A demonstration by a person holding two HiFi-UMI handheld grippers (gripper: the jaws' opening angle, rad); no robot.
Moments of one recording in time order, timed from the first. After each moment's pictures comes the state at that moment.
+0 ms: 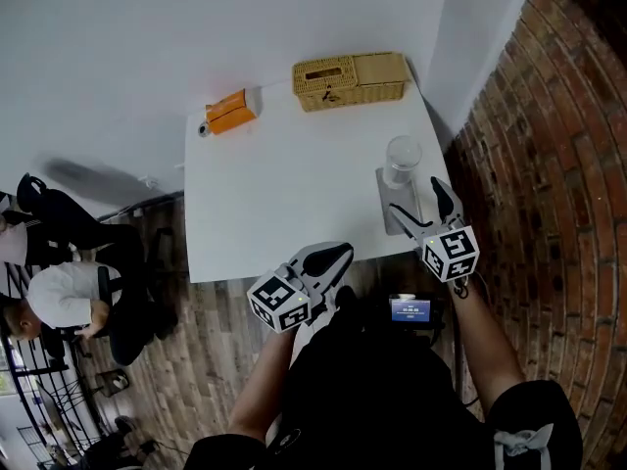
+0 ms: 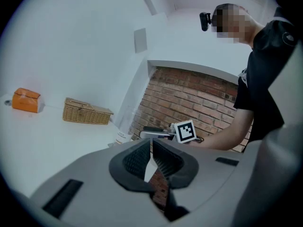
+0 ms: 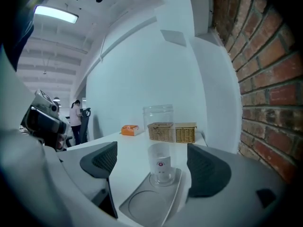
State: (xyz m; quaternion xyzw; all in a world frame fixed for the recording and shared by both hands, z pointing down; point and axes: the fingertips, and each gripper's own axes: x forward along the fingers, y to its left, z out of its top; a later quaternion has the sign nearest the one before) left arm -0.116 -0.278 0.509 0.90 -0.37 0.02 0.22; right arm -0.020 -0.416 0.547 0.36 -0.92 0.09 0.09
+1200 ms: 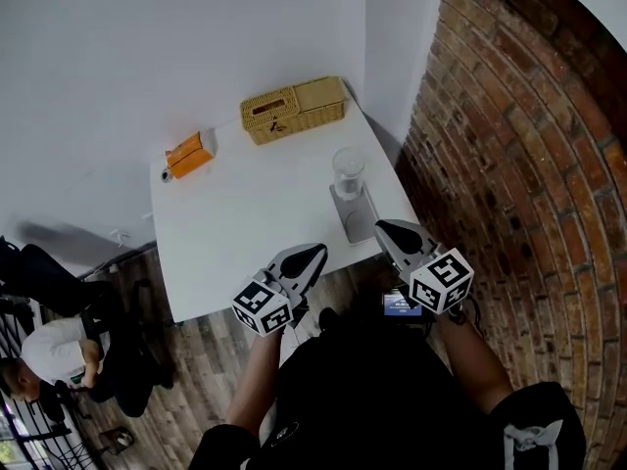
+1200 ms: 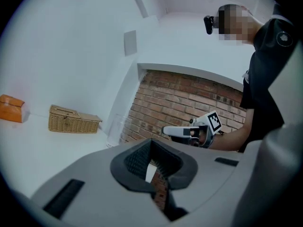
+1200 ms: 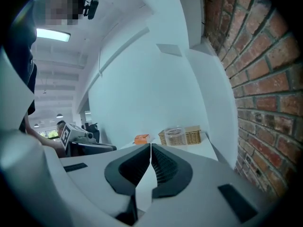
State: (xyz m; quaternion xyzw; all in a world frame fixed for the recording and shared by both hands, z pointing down) left arm -0.096 -0.291 0.483 0.93 -0.32 0.00 0.19; right arm 0.002 -0.330 0.464 0.34 -0.93 0.15 0.04
